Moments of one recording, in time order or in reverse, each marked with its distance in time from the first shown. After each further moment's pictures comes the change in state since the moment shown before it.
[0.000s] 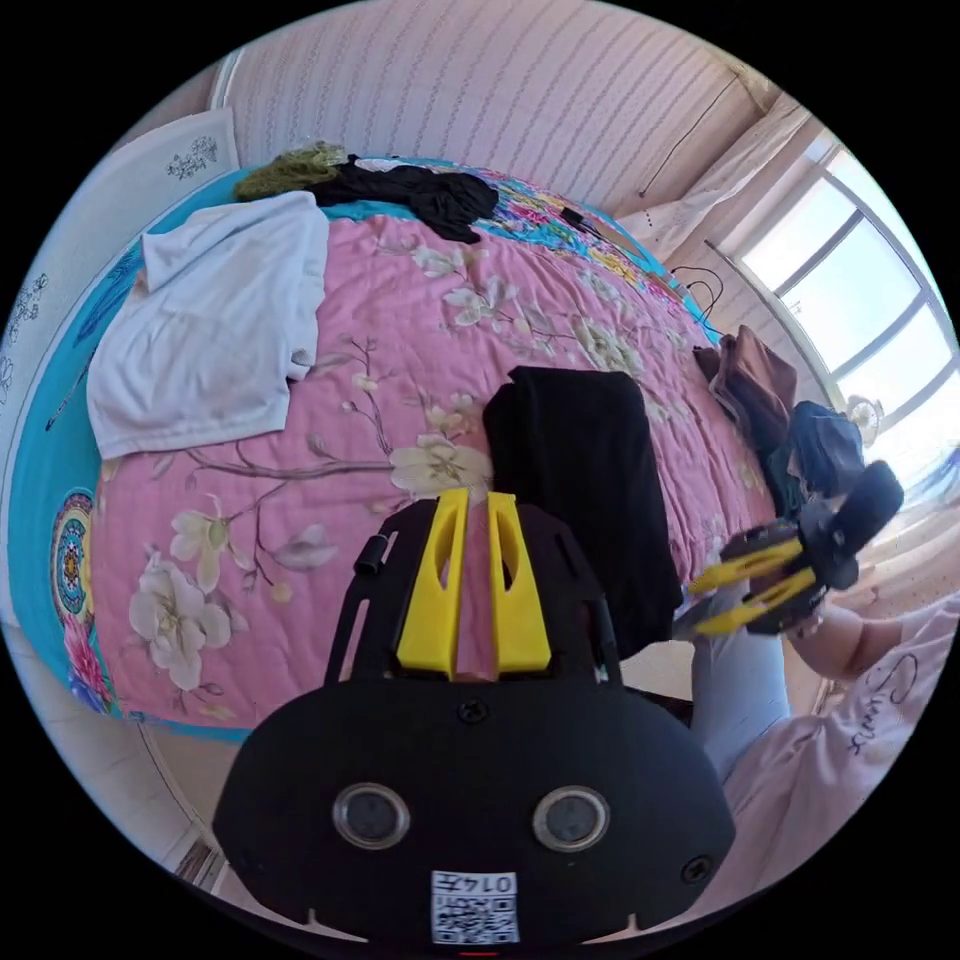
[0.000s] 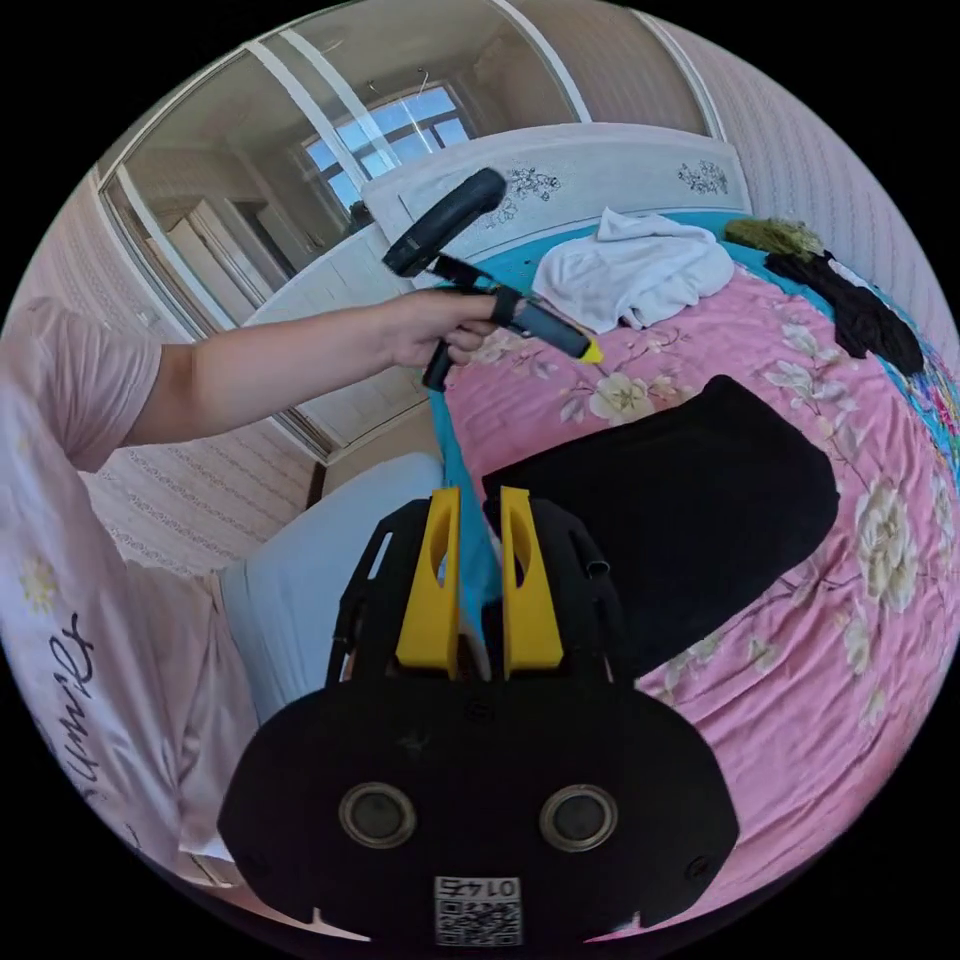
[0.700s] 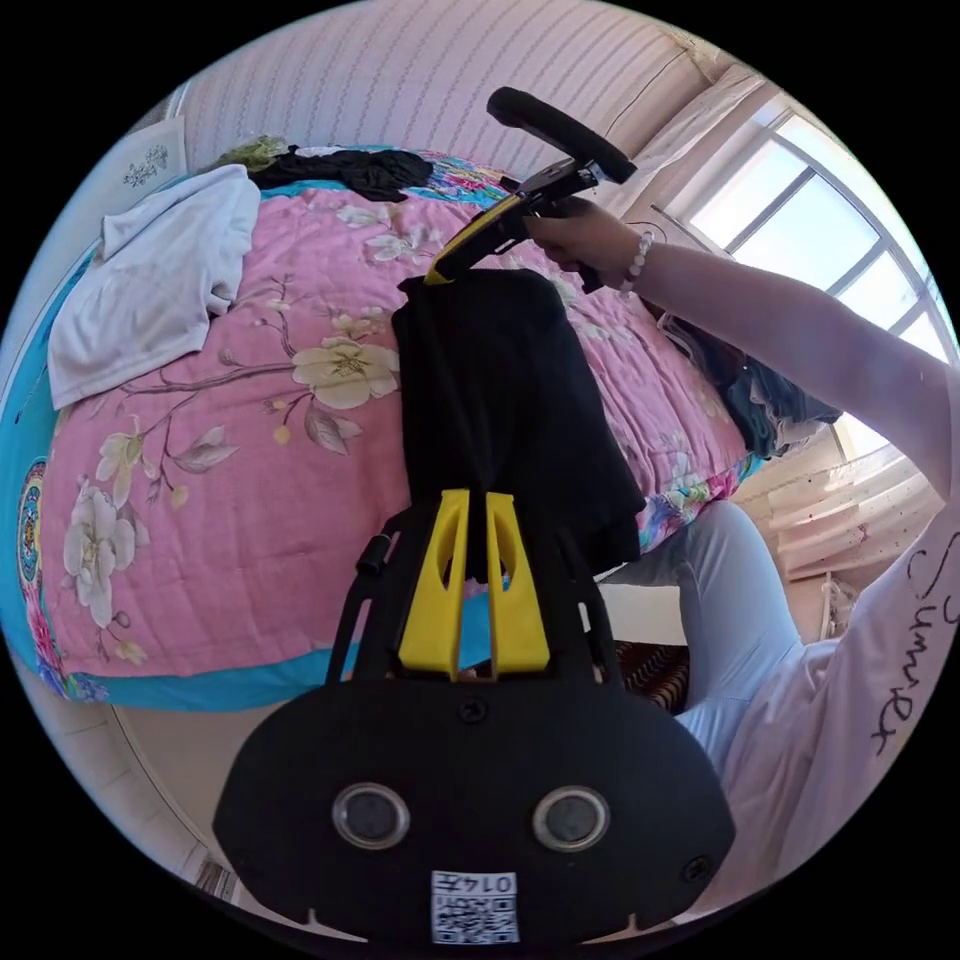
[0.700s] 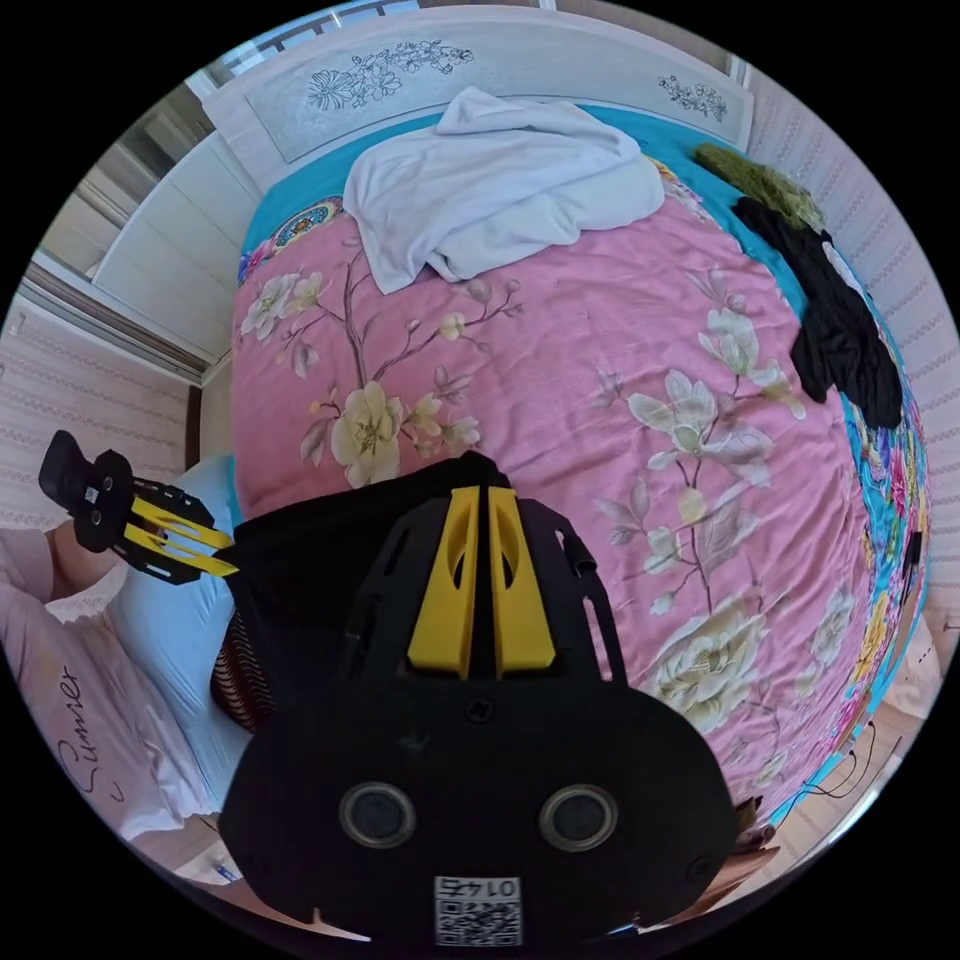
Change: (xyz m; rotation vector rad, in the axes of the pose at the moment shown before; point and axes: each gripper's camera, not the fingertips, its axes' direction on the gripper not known) left arm 0.027 0.082 0.000 -0.036 0.062 0.086; right arm 0.156 -0.250 0.049 -0.432 0.272 -0.007
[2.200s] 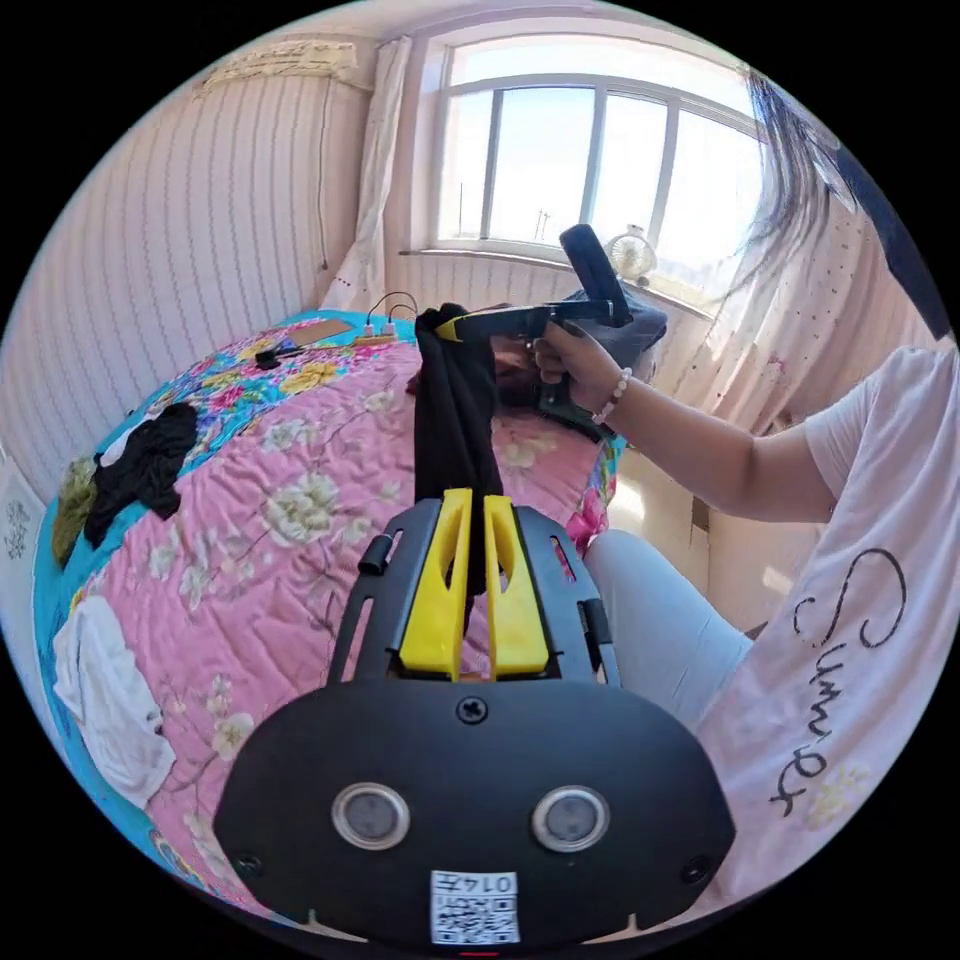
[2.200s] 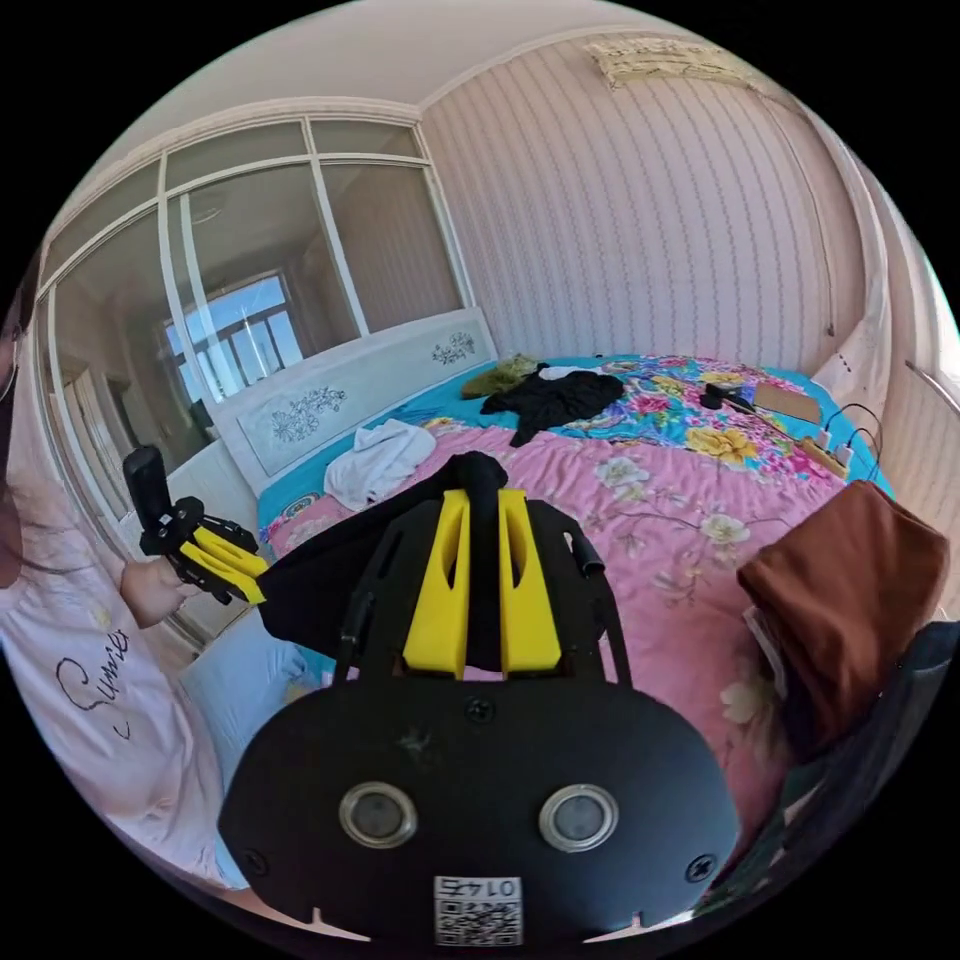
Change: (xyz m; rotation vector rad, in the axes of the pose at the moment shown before) left arm 0.395 -0.127 -0.038 0.227 0.140 0.681; right arm -0.038 0.539 -0.265 0.880 0.146 0.509
